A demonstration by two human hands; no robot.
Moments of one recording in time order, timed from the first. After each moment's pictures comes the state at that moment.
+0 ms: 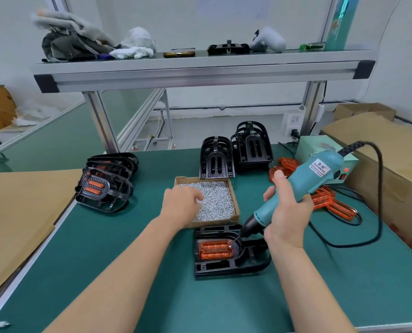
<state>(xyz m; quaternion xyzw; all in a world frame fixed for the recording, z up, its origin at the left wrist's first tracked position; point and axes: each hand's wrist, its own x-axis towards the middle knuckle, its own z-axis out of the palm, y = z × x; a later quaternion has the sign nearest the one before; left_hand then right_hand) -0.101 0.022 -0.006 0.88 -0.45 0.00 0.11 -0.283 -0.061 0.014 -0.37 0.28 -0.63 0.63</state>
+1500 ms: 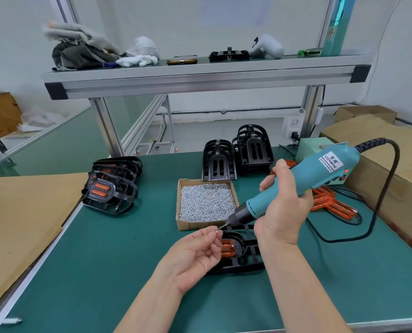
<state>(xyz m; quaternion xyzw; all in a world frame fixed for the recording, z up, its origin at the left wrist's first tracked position) -0.187 0.089 -0.021 0.34 0.03 -0.58 0.74 -0.278 -0.026 0.054 -0.32 0.22 -0.66 0.64</state>
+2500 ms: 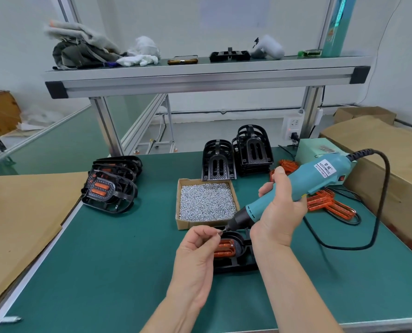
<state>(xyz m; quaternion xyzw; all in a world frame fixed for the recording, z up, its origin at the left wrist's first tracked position) -0.220 0.081 -0.042 0.41 -0.13 -0.31 0.85 -0.271 -0.030 0.038 -0.28 0.29 -0.65 0.64</state>
